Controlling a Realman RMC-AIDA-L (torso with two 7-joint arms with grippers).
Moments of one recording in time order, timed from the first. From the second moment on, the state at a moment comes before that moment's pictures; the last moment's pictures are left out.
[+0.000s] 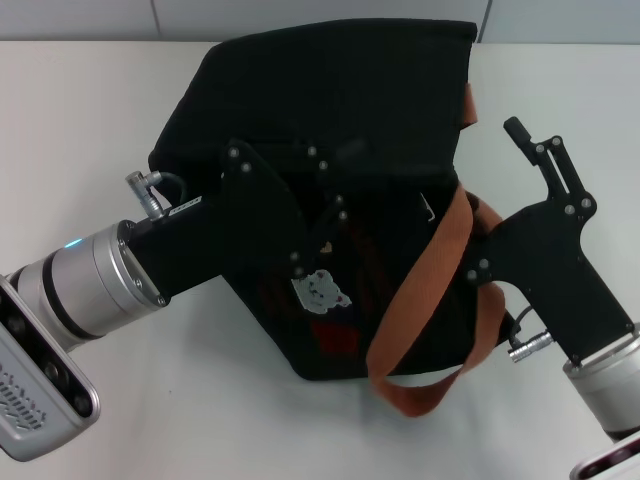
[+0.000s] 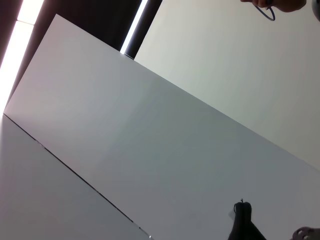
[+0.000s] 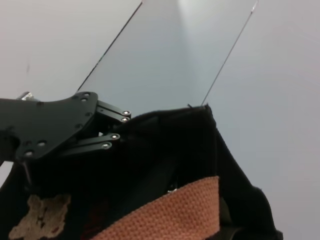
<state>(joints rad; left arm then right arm) -0.62 -2.08 0.50 0.01 1.79 1.87 0.39 0.35 2.09 -0.03 0.45 -1.91 -1.64 -0.59</state>
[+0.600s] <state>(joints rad) -0.62 -2.08 0.50 0.00 1.79 1.87 0.39 0.40 2.09 0.01 0.44 -1.90 -1.58 -0.54</state>
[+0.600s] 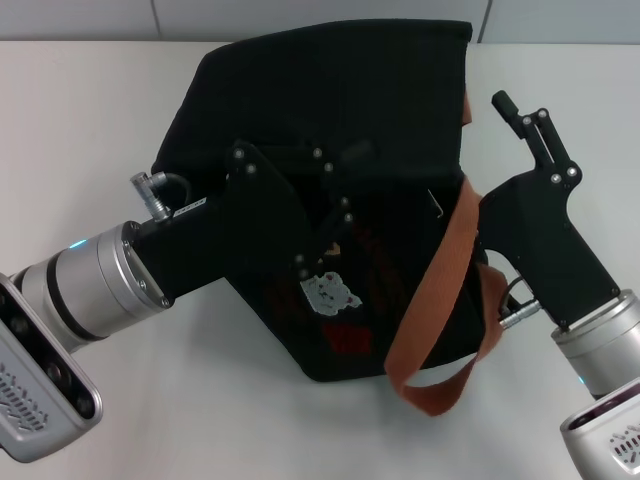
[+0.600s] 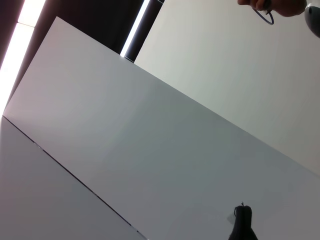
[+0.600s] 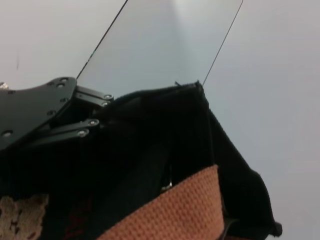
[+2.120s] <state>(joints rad) -0.63 -2.08 0.51 -0.01 1.79 1.87 0.39 0.40 2.09 0.01 0.45 -1.98 -1.58 -0.72</state>
